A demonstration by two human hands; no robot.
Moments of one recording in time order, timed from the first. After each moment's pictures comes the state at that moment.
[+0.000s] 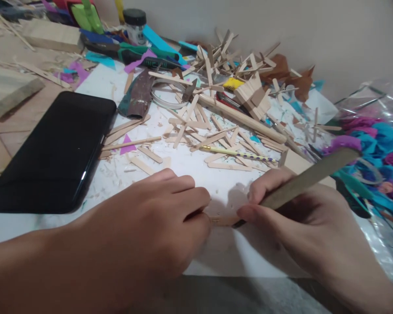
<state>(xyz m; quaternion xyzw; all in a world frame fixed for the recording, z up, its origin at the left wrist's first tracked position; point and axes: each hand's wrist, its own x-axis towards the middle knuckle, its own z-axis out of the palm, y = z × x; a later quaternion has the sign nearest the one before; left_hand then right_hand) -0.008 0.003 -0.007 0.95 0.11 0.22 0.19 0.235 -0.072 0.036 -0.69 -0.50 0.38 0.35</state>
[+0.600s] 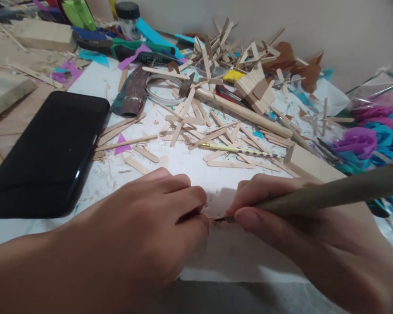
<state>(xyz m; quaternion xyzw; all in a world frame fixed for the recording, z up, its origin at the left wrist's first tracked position) -0.007 0.004 -0.005 0.96 0.12 0.18 0.18 0.241 -0.064 0.042 -0.60 -0.65 0.40 0.24</state>
